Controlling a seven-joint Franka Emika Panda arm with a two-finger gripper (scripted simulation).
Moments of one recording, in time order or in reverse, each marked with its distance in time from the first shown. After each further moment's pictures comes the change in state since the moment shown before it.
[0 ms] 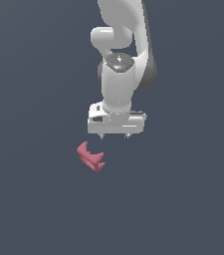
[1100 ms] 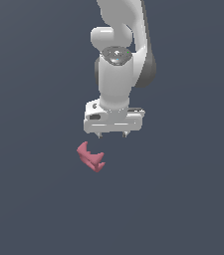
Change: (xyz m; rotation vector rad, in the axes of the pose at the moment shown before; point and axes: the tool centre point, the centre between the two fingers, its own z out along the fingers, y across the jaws) arm 0.006 0.010 -0.015 -0.010 0.013 -0.052
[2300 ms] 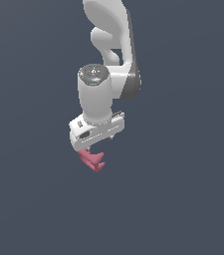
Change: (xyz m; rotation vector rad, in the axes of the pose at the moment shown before) arm 0.009 0.049 0.033 0.019 -0.036 -0.449
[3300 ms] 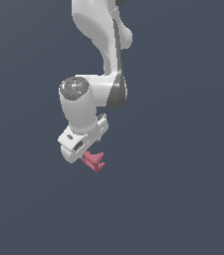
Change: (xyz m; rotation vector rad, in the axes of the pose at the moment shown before) arm -0.015 0.039 0.026 0.032 -0.009 -0.358
